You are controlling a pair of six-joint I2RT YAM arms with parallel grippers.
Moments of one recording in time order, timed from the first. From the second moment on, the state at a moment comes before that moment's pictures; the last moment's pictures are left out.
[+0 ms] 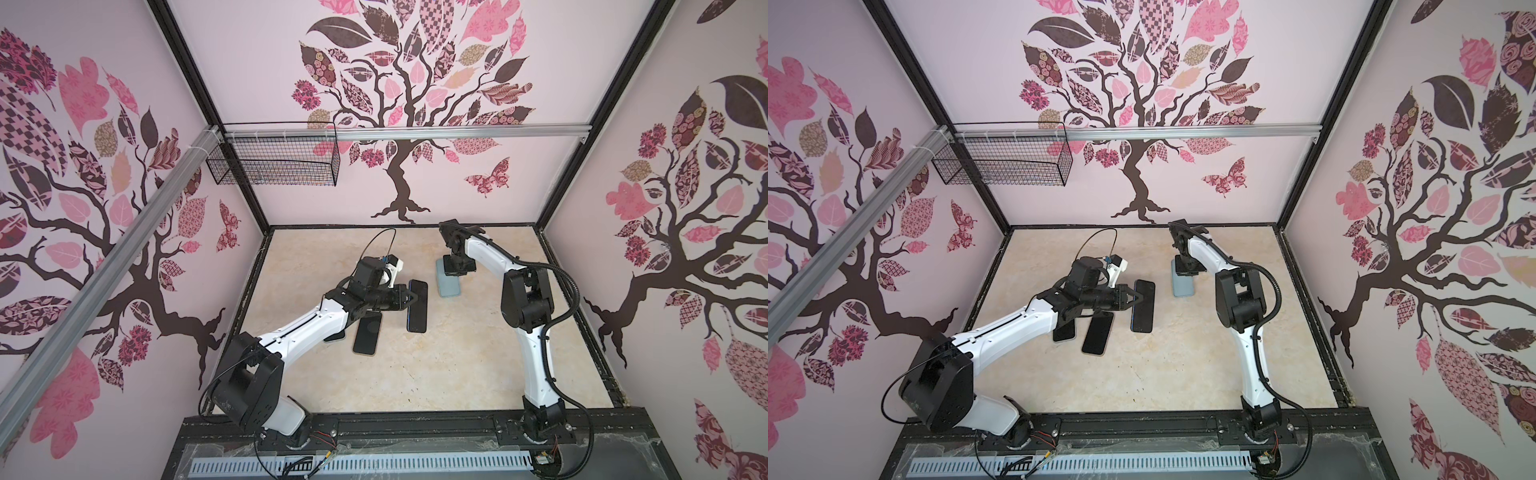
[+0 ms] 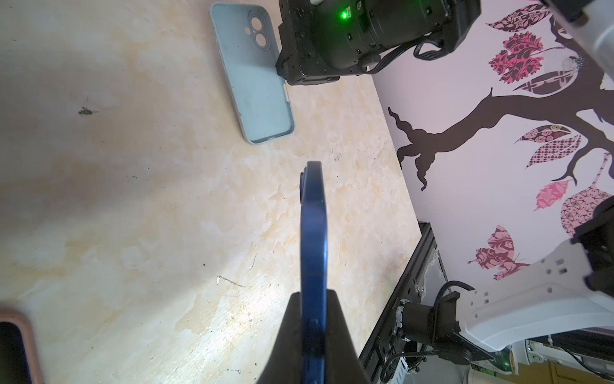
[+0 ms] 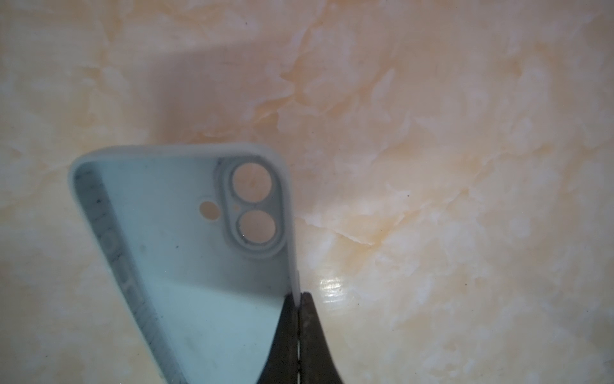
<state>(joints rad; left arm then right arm) -0.60 1.49 1.01 -0.15 0.49 -0.60 0.33 2.30 1.99 -1.03 0.23 0.34</state>
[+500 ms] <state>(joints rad) -0.58 1.46 0.96 -0.11 0.50 -0.63 0.32 2.31 2.00 -1.04 0.21 0.35</state>
